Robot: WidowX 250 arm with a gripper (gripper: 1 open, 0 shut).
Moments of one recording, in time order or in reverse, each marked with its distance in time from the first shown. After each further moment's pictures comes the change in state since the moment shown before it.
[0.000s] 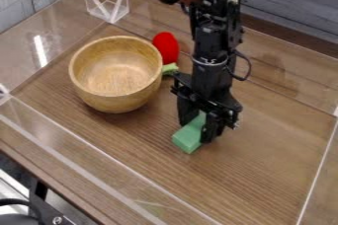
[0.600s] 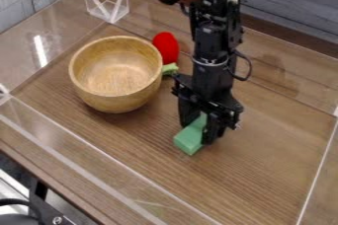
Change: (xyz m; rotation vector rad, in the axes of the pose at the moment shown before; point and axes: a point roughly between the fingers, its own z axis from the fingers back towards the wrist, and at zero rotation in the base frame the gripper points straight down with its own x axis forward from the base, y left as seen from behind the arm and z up) arm -0.002 -0.002 0.000 -0.018 0.010 0.003
